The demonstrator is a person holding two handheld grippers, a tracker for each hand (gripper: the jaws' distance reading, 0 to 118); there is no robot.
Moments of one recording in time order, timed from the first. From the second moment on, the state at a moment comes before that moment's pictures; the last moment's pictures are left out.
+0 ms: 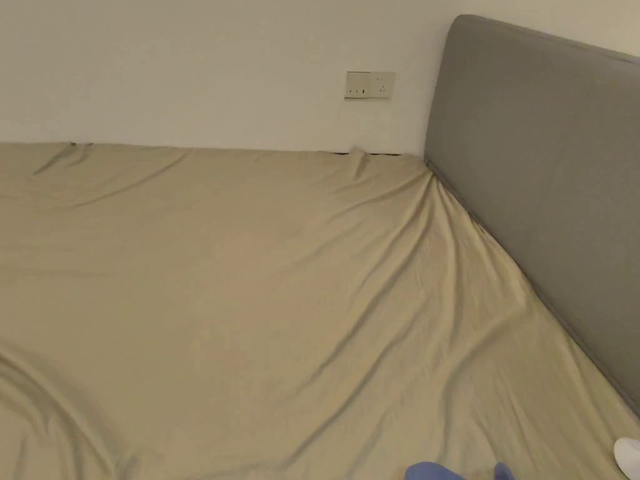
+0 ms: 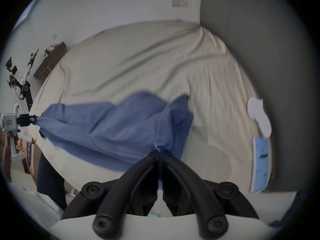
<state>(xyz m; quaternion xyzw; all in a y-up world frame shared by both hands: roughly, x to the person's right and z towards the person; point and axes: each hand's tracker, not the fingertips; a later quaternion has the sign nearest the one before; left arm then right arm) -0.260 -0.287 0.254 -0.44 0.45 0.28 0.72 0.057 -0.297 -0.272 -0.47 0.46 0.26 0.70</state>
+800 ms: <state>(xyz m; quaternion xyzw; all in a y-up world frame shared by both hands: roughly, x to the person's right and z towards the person) -0.219 -0.155 0.225 -0.05 0.44 0.18 0.88 0.059 -0.160 -0.194 -0.15 0.53 -0.03 0.83</state>
